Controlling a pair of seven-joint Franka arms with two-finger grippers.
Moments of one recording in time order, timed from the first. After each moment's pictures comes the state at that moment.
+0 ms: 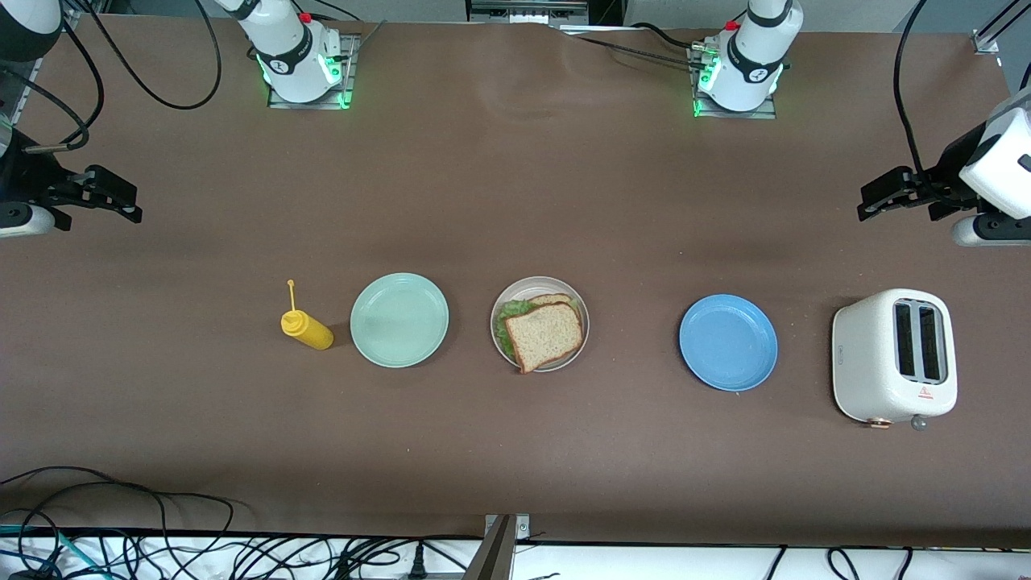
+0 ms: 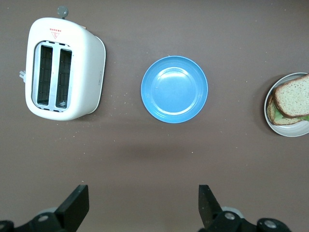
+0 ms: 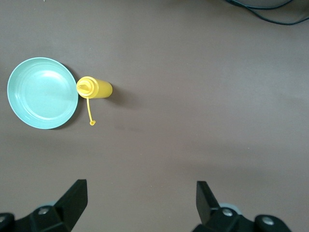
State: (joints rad) left arm -0.08 0.11 0.04 -1.44 -0.03 1.47 -0.08; right arm 0.04 0.03 -0.08 -1.67 0.00 1.72 -0.18
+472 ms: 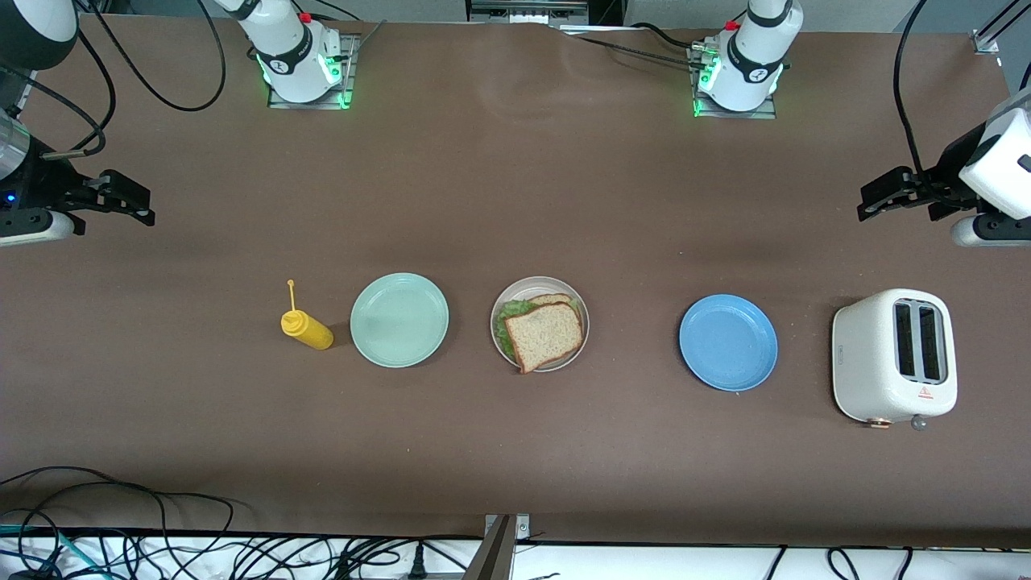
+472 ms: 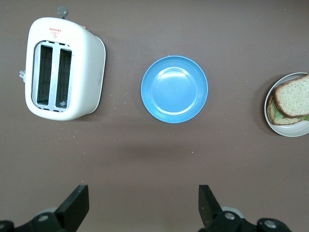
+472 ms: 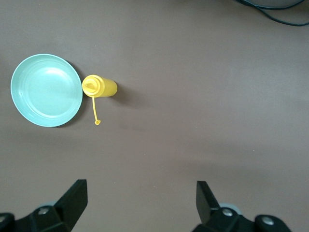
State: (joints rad) left arm -0.08 0.11 0.04 -1.44 -0.03 1.47 -0.08; right arm 0.06 0.04 -0.07 -1.67 0.00 1.72 -0.18
